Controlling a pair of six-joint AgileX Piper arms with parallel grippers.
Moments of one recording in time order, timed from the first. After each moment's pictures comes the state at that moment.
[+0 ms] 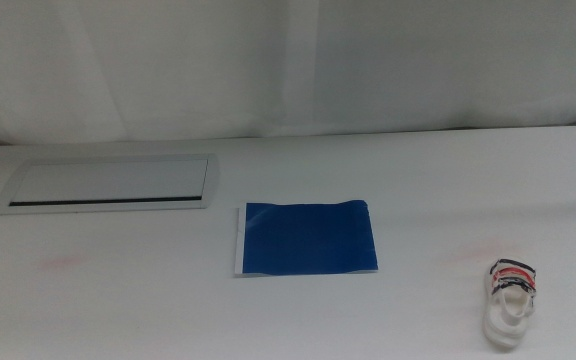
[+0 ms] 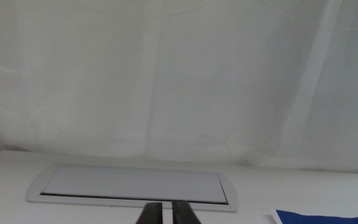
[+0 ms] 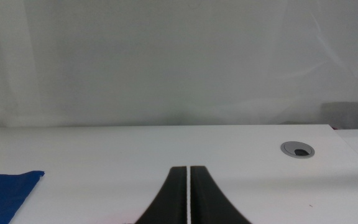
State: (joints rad) left arm -0.03 0.00 0.00 0.21 0.14 -0.34; right arm 0.11 0.12 -0.01 -0.08 0.04 0.06
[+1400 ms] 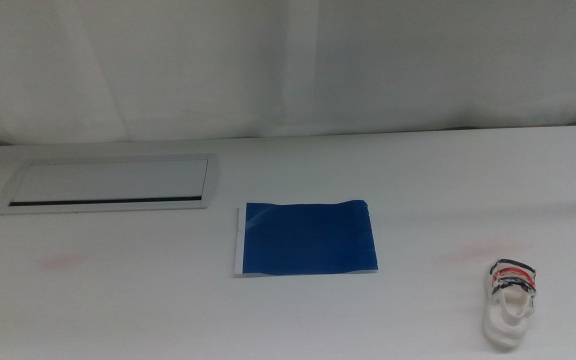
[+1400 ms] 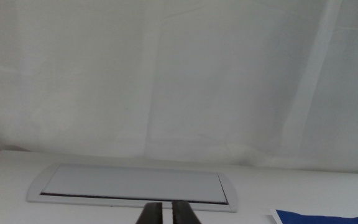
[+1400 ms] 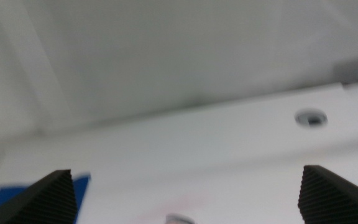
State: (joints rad) left arm -0.03 0.00 0.00 0.21 0.14 -0.34; right arm 0.11 0.25 -0.46 0.04 0.54 0.13
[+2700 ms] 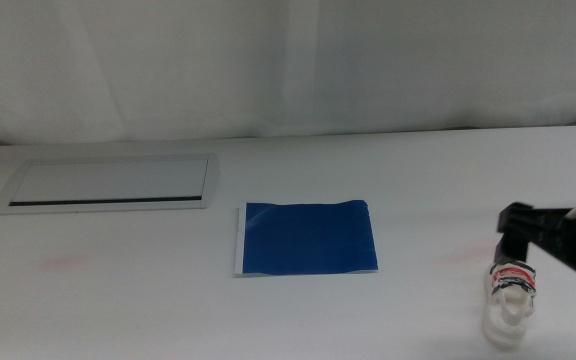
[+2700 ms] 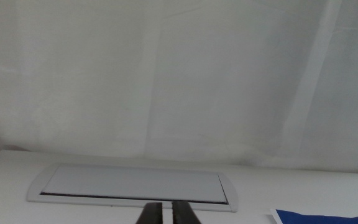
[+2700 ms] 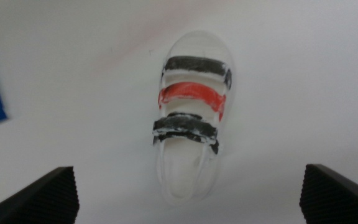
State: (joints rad) left arm -0.03 0.00 0.00 0.21 0.14 -0.34; right arm 0.38 1.31 -0.84 -0.10 0.83 0.68
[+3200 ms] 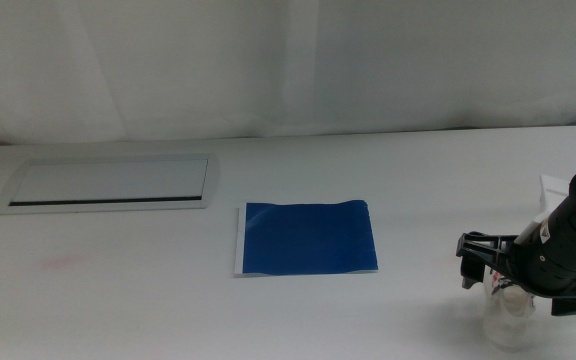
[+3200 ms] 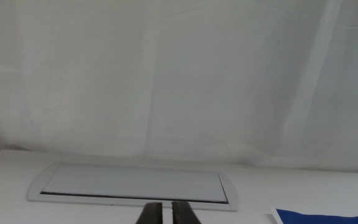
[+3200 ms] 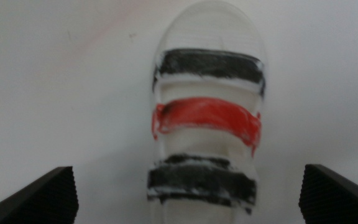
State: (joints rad) left arm -0.03 0.00 0.00 0.21 0.15 -0.34; right arm 0.40 1.60 -0.84 -0.11 0.70 0.73
